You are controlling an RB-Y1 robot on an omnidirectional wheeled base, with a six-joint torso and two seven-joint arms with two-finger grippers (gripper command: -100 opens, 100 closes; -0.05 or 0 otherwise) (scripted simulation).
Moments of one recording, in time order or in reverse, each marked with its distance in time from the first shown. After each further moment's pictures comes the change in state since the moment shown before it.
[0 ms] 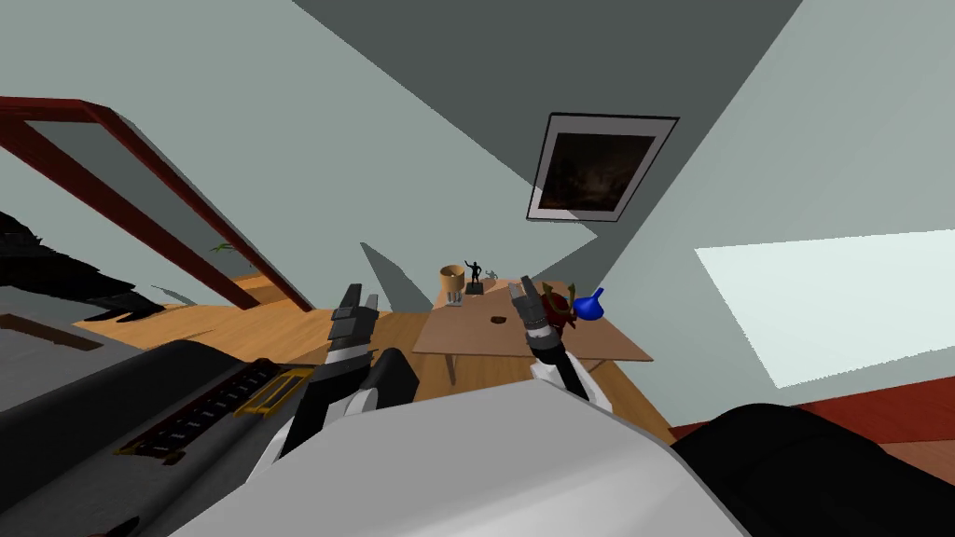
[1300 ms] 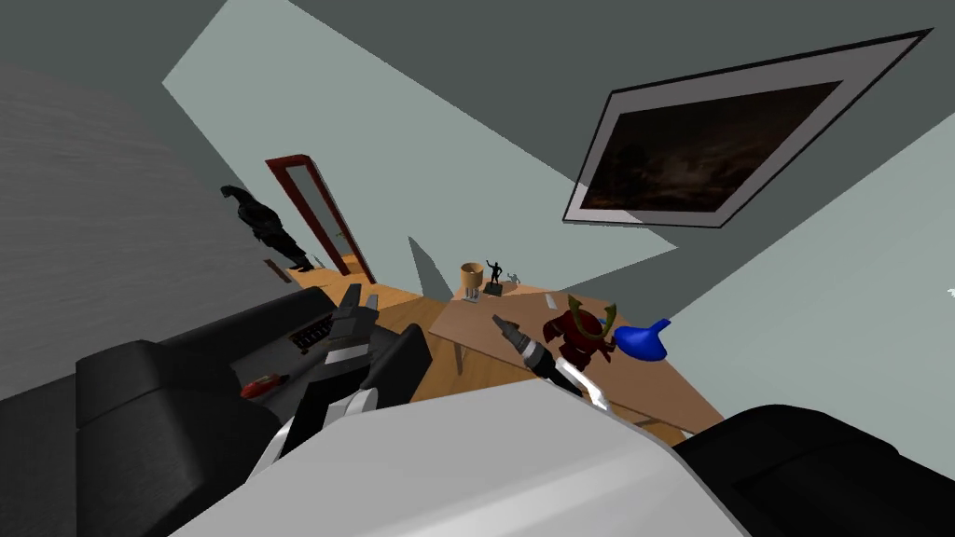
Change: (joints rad) left arm 0.000 0.000 0.000 0.000 0.000 0.000 0.000; right arm -0.086 -0.311 0.190 0.369 0.160 0.020 0.068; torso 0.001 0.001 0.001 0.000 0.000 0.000
